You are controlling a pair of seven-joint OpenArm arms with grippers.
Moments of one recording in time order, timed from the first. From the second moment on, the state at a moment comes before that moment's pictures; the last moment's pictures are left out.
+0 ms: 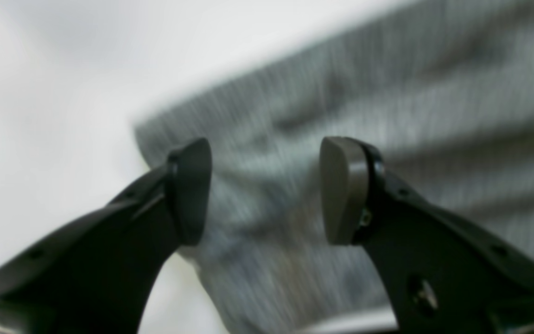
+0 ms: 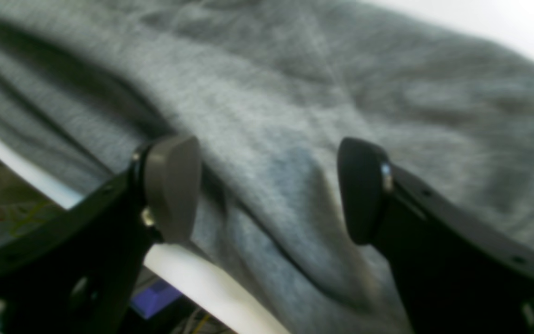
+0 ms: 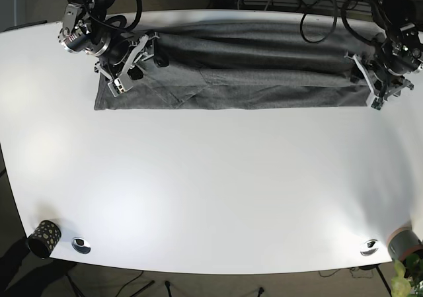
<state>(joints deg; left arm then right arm) 14.7 -15.5 -28.6 102.5 -14.2 -40.0 60.2 -19.0 5.4 21.3 107.4 32.3 39.9 -63.2</state>
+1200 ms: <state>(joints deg) -1.8 -16.4 -35.0 92.3 -21.7 -40.1 59.2 -3.4 13.0 18.5 84.7 32.6 39.9 -53.2</state>
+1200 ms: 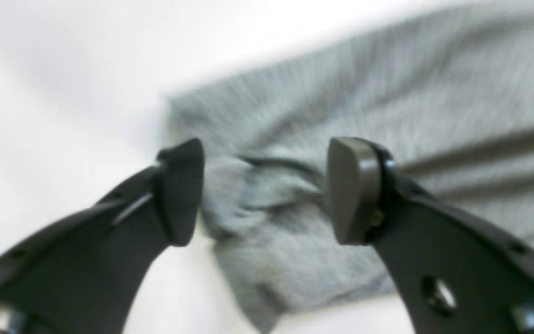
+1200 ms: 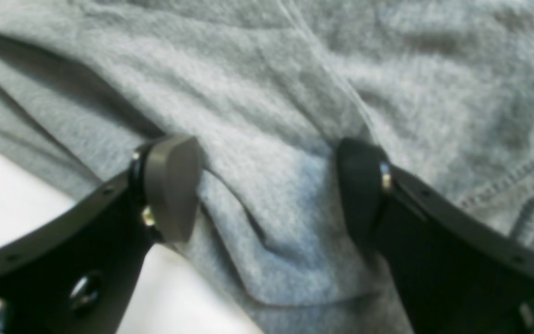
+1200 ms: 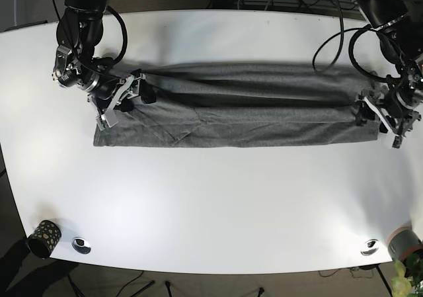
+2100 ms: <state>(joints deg) -4.4 -16.3 -43.3 71.5 -21.9 -39.9 56.9 -3.7 12.7 18.5 84.8 32.4 39.9 -53.2</state>
